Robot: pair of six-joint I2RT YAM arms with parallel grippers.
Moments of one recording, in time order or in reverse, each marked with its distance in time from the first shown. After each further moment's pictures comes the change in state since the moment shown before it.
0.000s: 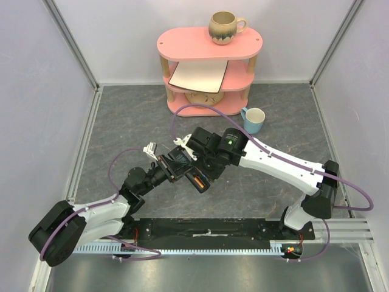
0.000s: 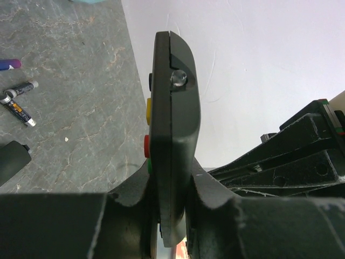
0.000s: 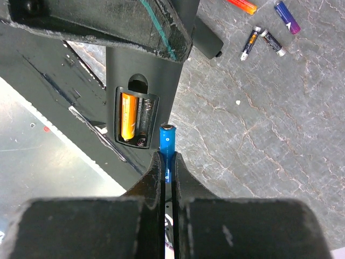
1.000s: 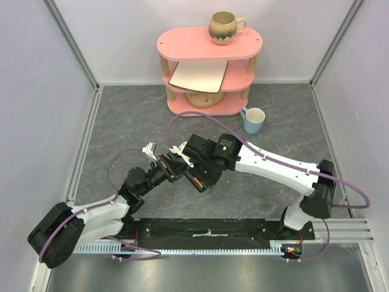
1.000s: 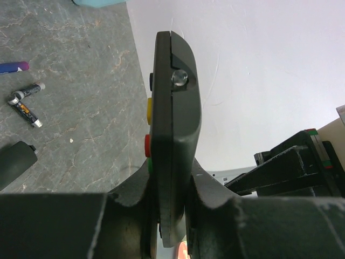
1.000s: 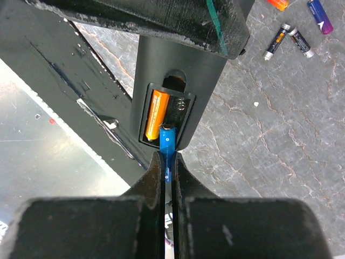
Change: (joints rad) left arm 0.000 -0.022 0.002 -0.033 -0.016 0.005; right arm 0.042 0.013 -0.039 0.022 -0.020 0.006
